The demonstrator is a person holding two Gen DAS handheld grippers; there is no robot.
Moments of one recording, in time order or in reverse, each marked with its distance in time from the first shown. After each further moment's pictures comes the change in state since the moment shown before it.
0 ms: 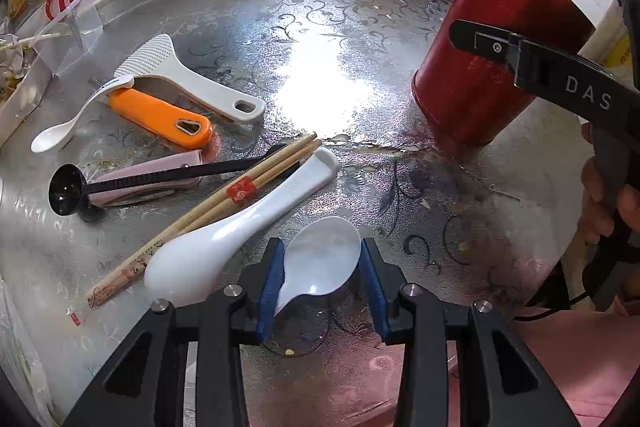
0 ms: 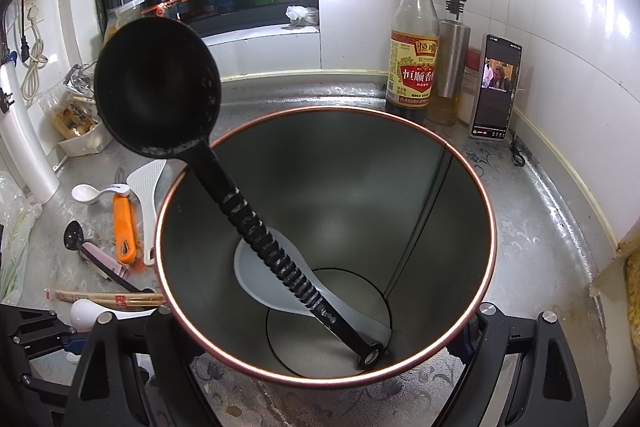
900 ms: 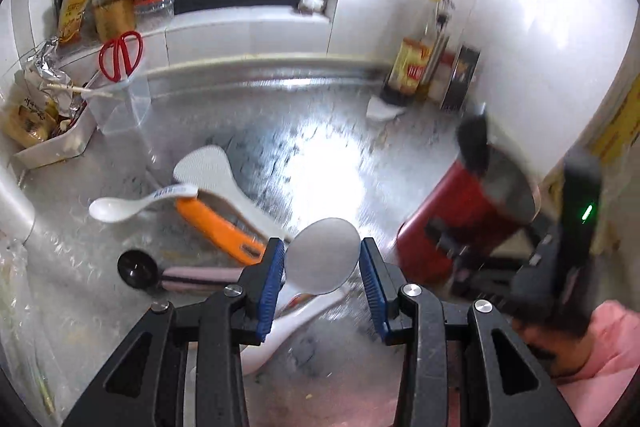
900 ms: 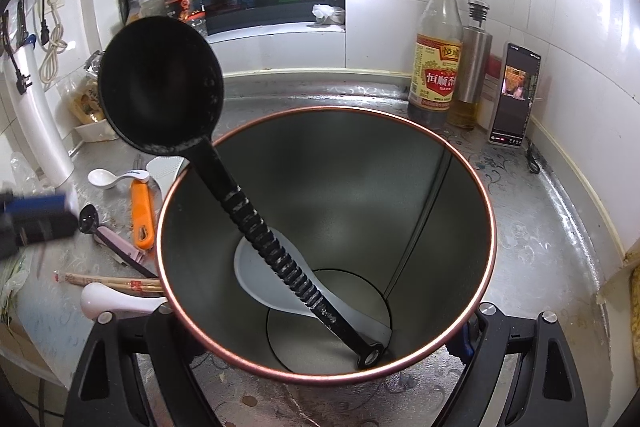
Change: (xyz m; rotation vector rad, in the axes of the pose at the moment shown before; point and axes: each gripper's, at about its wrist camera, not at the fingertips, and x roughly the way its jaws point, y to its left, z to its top) left arm -0.101 0.039 0.047 -0.128 -0.314 -0.059; right arm -0.002 0.010 -0.004 -0.056 0.001 0.049
